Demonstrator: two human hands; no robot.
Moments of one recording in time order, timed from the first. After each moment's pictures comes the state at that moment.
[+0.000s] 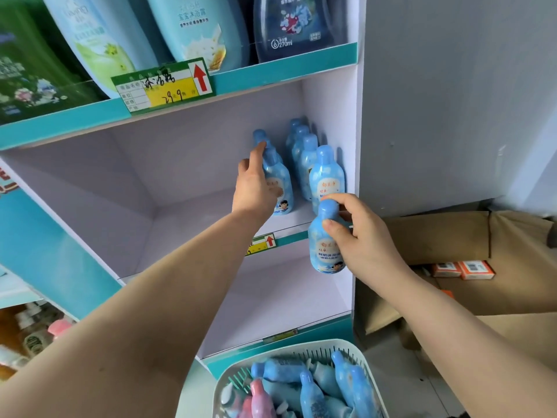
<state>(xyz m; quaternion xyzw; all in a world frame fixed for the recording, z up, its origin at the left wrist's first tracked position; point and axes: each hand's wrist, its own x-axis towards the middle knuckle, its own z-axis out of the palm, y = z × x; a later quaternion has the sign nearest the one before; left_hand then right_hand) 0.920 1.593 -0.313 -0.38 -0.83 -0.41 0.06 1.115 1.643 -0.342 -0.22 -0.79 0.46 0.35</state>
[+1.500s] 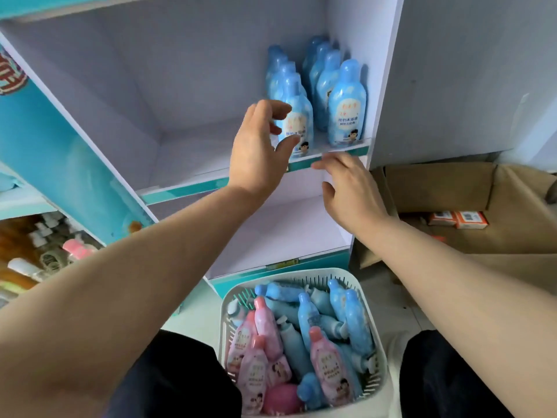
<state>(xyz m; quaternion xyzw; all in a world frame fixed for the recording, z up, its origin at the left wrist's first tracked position) 0.981 1.515 -0.336 -0.43 -0.76 -0.47 0.15 1.095 1.621 -0.397 -0.19 -0.92 0.15 0.32</state>
